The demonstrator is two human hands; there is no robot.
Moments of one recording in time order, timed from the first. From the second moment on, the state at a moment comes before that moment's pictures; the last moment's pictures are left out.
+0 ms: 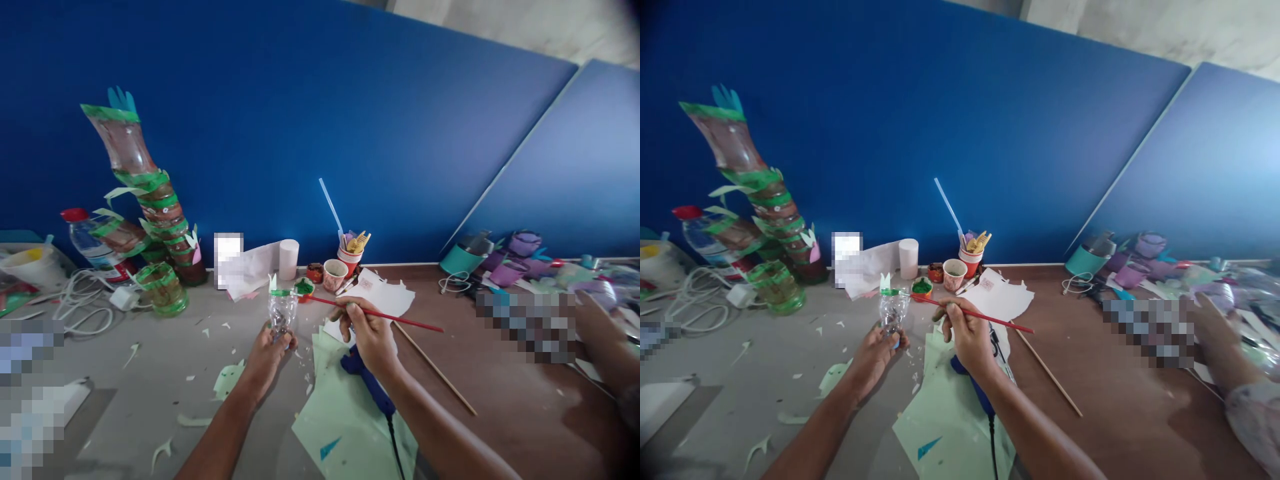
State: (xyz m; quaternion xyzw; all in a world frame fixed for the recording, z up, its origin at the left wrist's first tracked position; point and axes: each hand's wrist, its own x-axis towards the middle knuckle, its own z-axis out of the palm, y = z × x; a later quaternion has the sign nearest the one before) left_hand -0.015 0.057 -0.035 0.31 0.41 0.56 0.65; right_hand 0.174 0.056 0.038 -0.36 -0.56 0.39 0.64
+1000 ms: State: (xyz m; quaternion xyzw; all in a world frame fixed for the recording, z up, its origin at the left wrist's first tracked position) left_hand -0.022 0.053 -0.029 0.32 0.34 0.54 0.70; right_hand 0.184 0.063 0.040 -0.36 -0.52 0.44 0.64
